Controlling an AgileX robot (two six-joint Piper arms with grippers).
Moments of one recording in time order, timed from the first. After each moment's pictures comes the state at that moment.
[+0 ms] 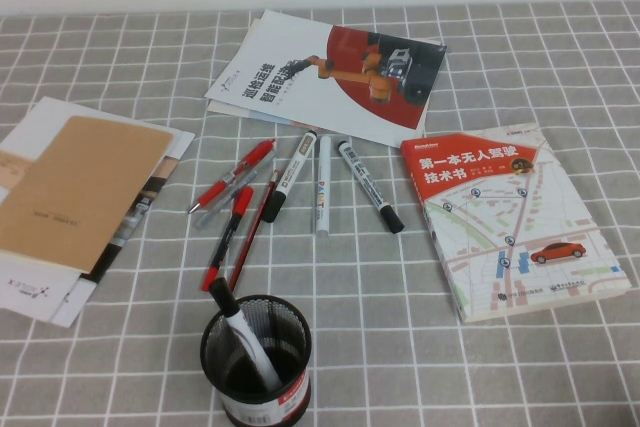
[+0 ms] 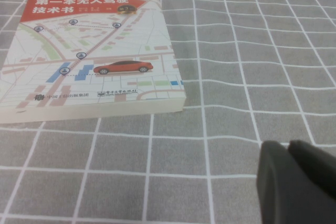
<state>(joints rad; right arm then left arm) 0.05 -0.02 0.03 -0.03 0.41 0.03 -0.10 0.06 -0.05 0.09 0.16 -0.57</state>
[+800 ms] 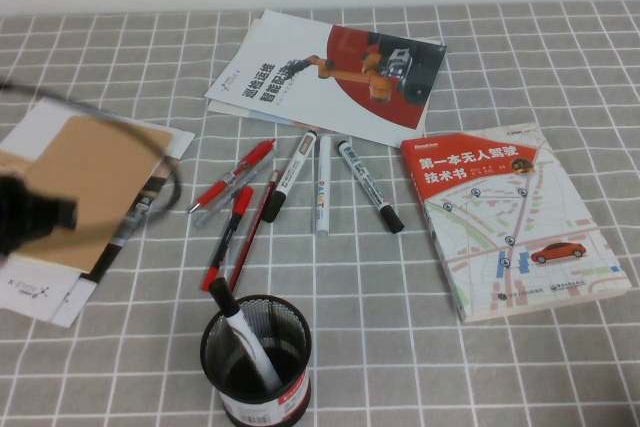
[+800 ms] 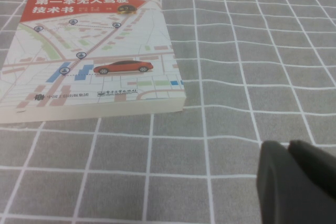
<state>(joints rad) 0.05 -0.02 0.03 -0.03 0.41 0.03 -0.10 1.10 -0.94 -0.17 0.88 0.15</state>
